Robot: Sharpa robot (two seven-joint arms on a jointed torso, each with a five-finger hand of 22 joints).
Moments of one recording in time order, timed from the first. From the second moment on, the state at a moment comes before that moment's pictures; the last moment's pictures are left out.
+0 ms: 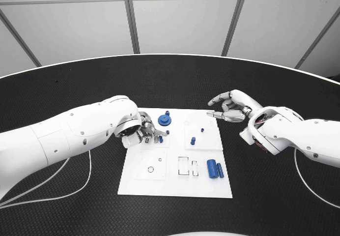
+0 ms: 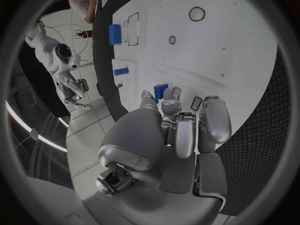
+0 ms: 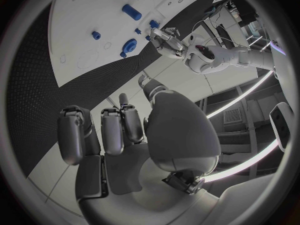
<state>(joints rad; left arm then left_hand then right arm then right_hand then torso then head) 1.37 -0.43 -0.17 1.16 -0.70 0.15 -0.69 1.37 0.20 -0.36 0.29 0.06 0.78 0.09 0.78 0.62 1.13 0.01 1.29 0.82 1.47 -0.05 1.56 1.31 0.08 1.41 0.04 1.32 1.25 1.30 -1.04 -0.15 1.62 -0.95 -0.56 0.04 1.28 -0.14 0.31 0.13 0.21 0.79 0.17 0.24 0.31 1.41 0.08 1.38 1.31 1.47 0.01 1.49 1.31 0.02 1.47 0.11 1.47 1.31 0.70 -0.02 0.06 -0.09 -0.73</state>
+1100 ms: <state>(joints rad) 1.37 -0.42 -0.17 1.16 -0.71 0.17 -0.69 1.54 0.18 -0.17 0.28 0.06 0.78 0.07 0.74 0.61 1.12 0.00 1.28 0.81 1.47 -0.06 1.56 1.31 0.08 1.42 0.02 1.32 1.24 1.30 -1.03 -0.15 1.62 -0.95 -0.56 0.03 1.28 -0.14 0.32 0.13 0.22 0.79 0.17 0.24 0.31 1.41 0.09 1.38 1.31 1.47 0.01 1.49 1.31 0.02 1.47 0.11 1.47 1.31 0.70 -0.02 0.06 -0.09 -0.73</state>
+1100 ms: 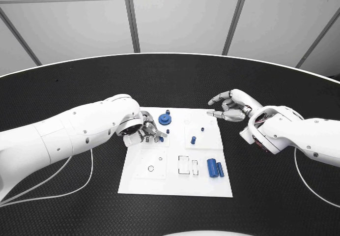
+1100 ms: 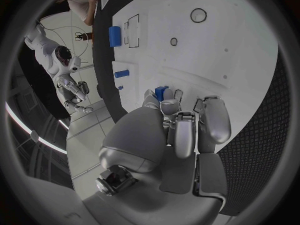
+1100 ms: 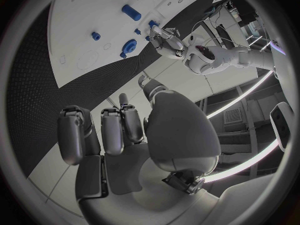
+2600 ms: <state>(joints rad) 1.37 -0.49 -0.17 1.22 -0.70 0.14 -0.67 1.16 -0.16 0.80 0.17 0.16 0.75 0.09 0.83 0.72 1.14 0.01 1.28 0.82 1.47 -0.06 1.56 1.31 0.08 1.43 0.04 1.32 1.24 1.30 -1.03 -0.16 1.61 -0.95 -0.55 0.03 1.28 -0.14 0.32 0.13 0.23 0.80 0.17 0.25 0.30 1.41 0.09 1.38 1.31 1.47 0.01 1.49 1.31 0.02 1.47 0.11 1.47 1.31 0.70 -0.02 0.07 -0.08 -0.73</state>
